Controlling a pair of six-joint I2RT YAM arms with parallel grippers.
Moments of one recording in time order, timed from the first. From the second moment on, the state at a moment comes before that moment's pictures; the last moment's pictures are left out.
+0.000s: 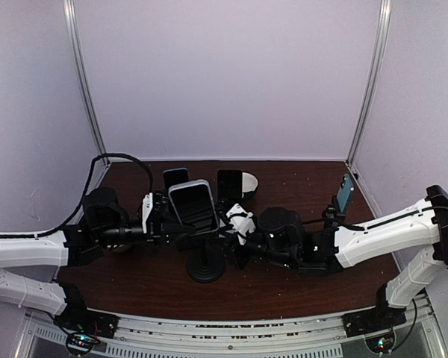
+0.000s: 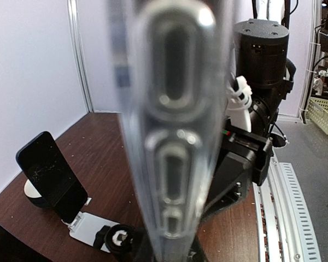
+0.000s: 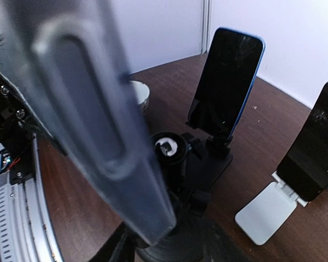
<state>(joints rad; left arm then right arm) -0.85 1.05 0.50 0.42 0.51 0.12 1.23 1.53 0.86 0.34 0.23 0.12</state>
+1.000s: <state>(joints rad) -0.94 1.02 0.62 0.14 0.16 -0.09 1.20 1.57 0.87 0.45 0.33 0.28</state>
